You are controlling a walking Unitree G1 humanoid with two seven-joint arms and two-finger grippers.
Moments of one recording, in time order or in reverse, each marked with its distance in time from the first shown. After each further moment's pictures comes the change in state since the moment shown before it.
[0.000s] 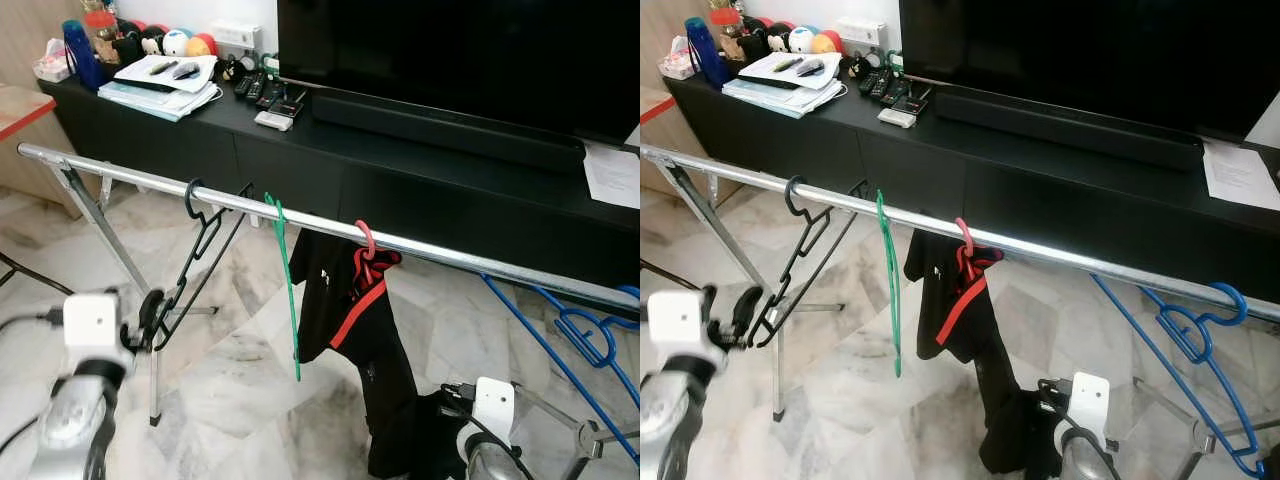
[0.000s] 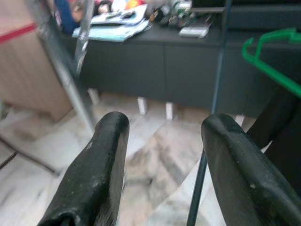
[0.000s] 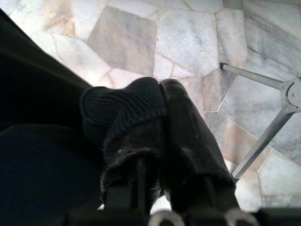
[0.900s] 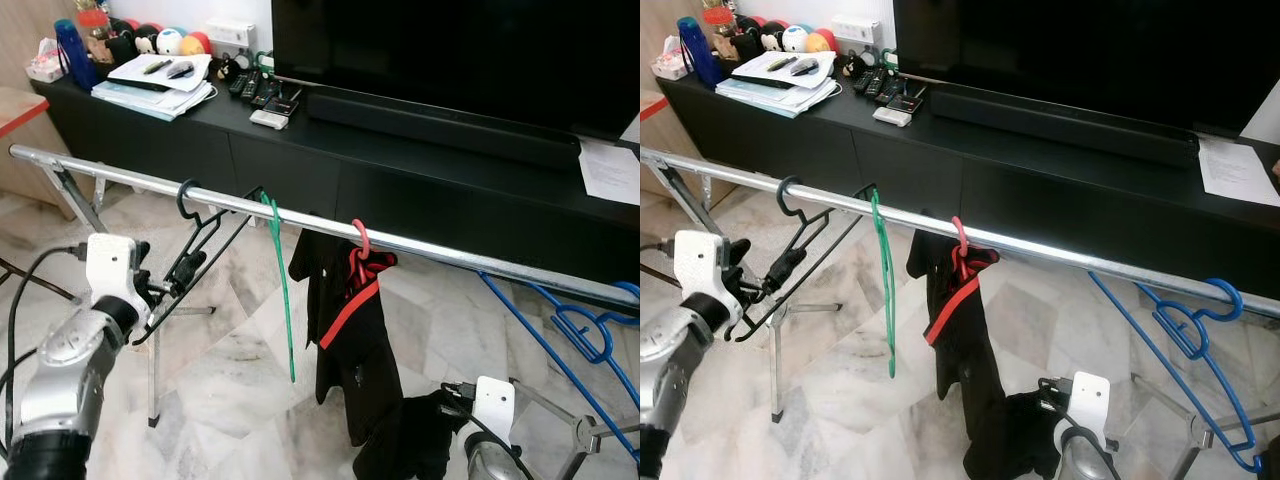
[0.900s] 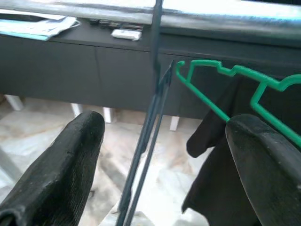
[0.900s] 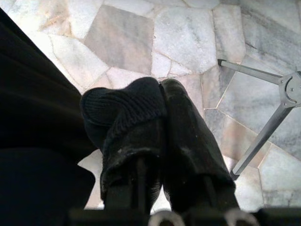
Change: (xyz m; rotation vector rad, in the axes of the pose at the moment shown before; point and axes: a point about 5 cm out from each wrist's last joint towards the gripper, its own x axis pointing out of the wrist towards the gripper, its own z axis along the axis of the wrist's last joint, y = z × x) left arm 0.050 -0.005 0.024 -0.117 0.036 -0.305; right arm 0.000 0.001 0.001 0.008 -0.002 -0.007
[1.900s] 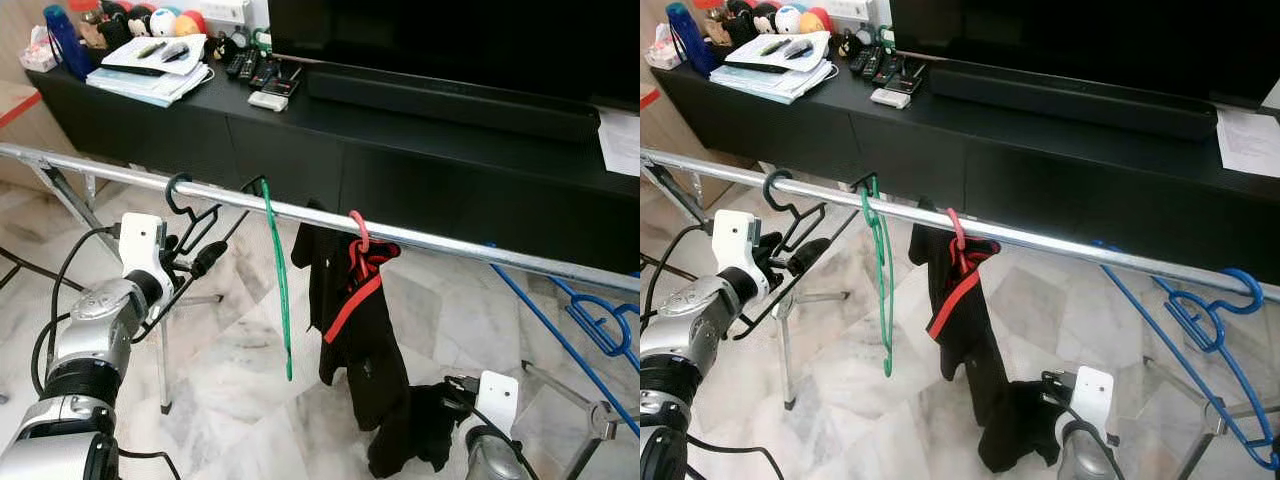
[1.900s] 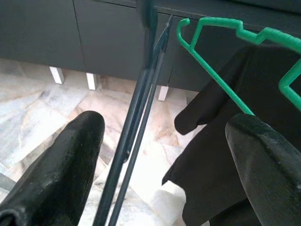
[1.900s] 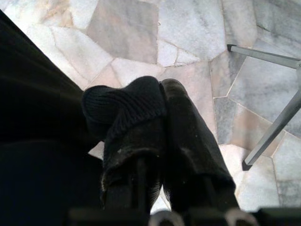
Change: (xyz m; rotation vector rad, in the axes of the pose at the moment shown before) left arm 0.045 0.001 -0.010 -0.089 0.112 -0.046; right arm 0.003 0.000 0.007 0.035 -0.017 -0.004
